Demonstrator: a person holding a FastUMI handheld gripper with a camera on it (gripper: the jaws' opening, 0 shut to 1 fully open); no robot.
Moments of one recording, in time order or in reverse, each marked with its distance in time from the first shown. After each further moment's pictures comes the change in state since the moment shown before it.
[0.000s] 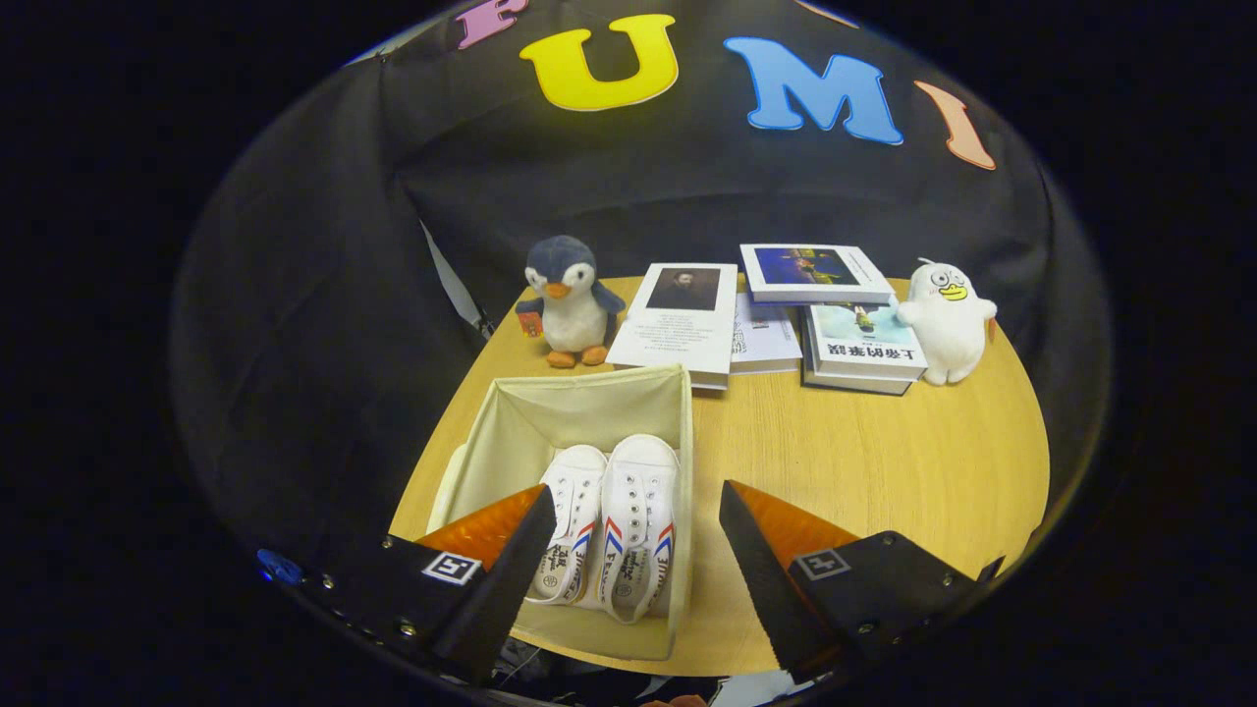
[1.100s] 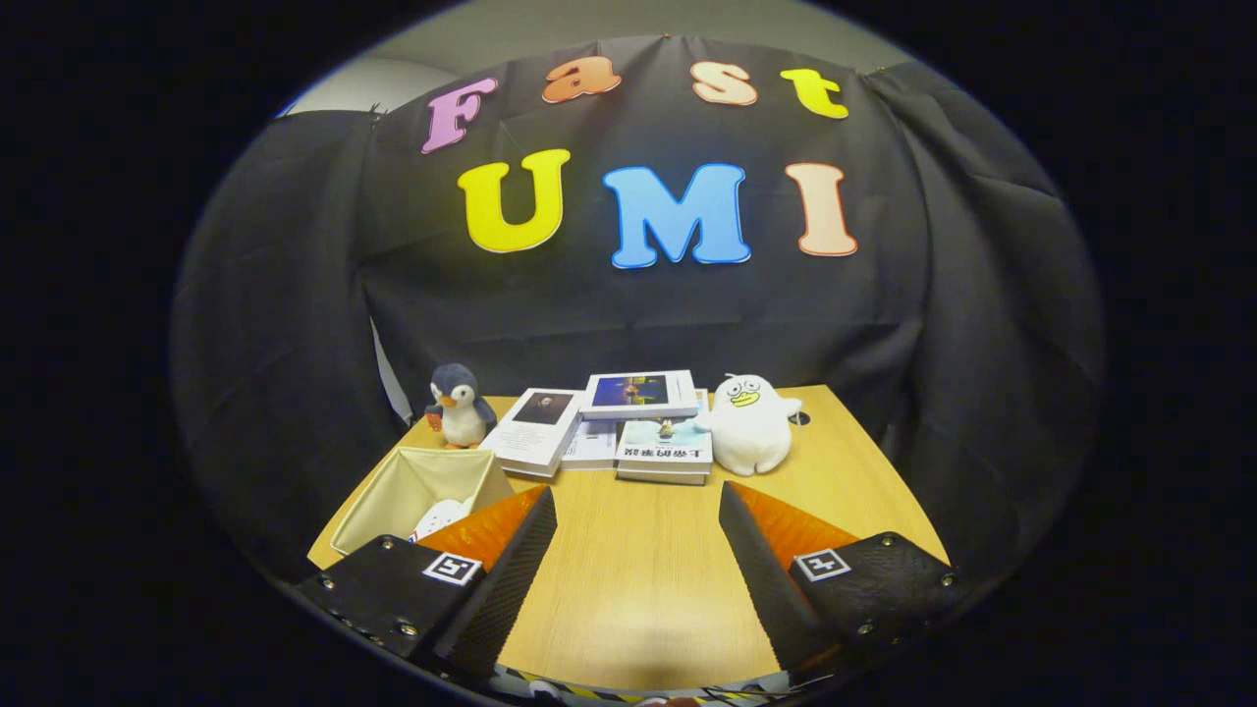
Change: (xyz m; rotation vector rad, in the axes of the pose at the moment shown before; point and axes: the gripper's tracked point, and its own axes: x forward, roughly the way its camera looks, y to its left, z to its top) arm -0.178 -0.193 0.021 -0.035 -0.405 -0.209
